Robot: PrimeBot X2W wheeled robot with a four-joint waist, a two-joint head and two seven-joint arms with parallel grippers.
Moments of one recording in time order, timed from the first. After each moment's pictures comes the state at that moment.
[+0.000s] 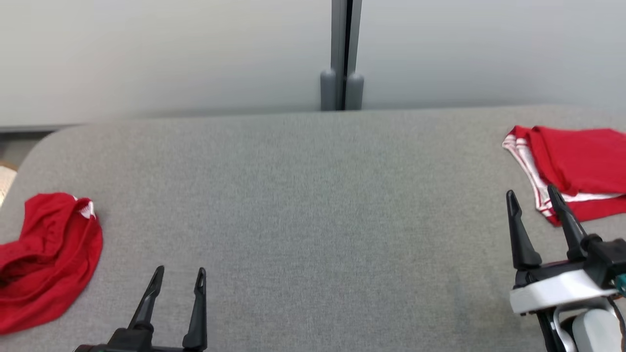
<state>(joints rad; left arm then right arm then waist) 0.14 0.05 -0.08 0.05 -0.10 -0.01 -0.26 -0.17 -0.21 0.09 0.28 0.19 0.13 -0.26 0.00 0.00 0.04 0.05</state>
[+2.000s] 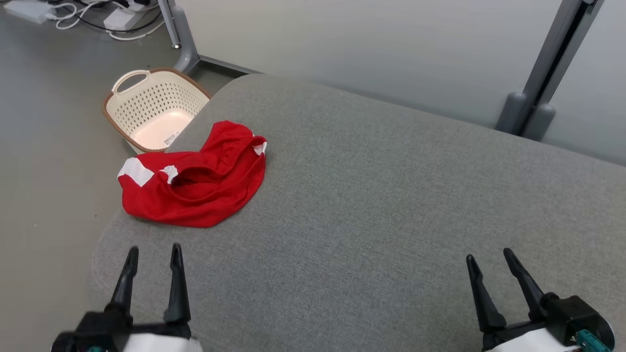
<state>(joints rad) 0.13 0.05 -0.04 0.02 -0.20 0.05 -0.26 0.02 -0.14 0.18 0.22 0.22 0.13 -0.26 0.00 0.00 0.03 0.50</state>
